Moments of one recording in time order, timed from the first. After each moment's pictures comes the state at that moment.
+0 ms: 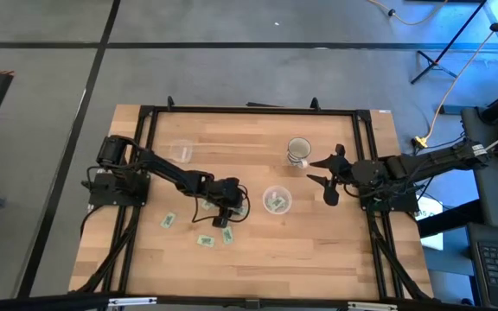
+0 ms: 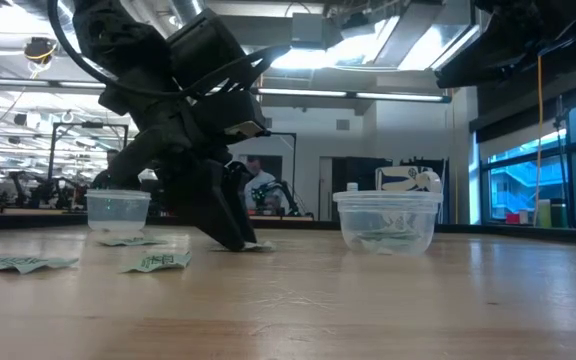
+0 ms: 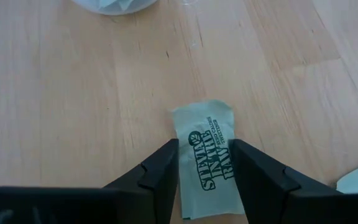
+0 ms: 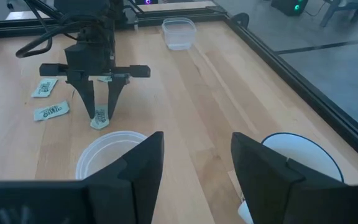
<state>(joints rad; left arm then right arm) -0.10 1.80 0.79 0.10 0.07 0.07 0.24 0.71 0.54 -0.28 0.49 0.20</state>
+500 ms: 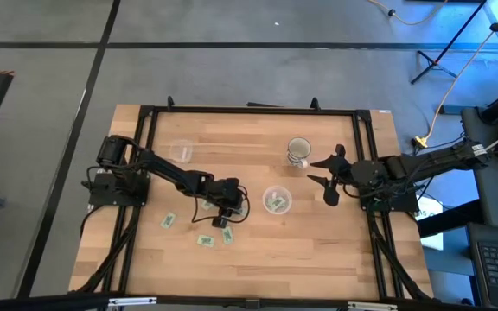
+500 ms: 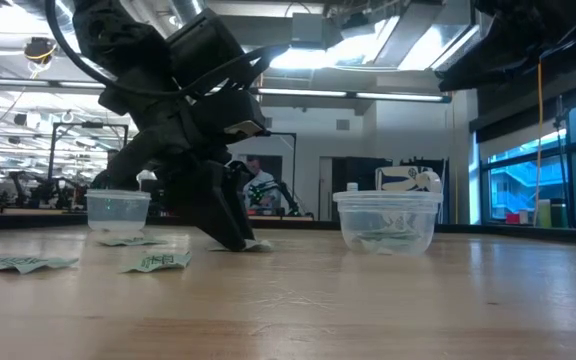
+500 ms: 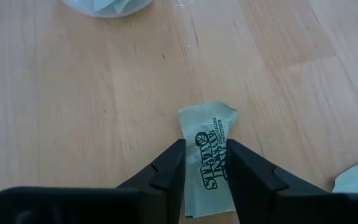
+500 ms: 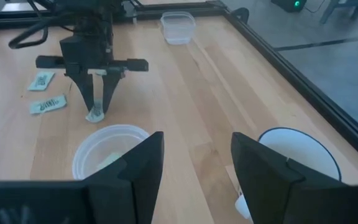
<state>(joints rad) -0.10 1.80 0.78 0.10 0.07 0.09 0.24 0.71 0.54 -0.31 0.49 0.20</state>
